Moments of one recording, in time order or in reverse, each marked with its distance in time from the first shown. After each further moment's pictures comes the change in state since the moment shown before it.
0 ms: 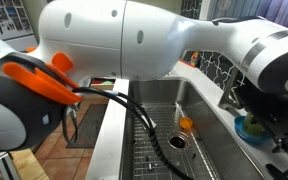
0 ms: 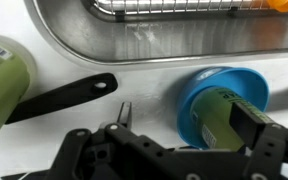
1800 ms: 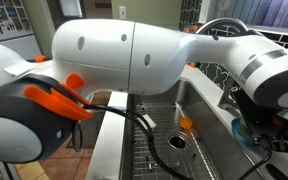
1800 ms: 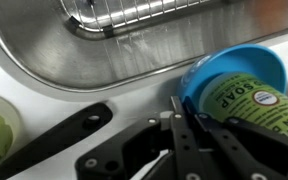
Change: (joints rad) arm -0.005 0.070 0.018 0.052 0.004 0.000 0.216
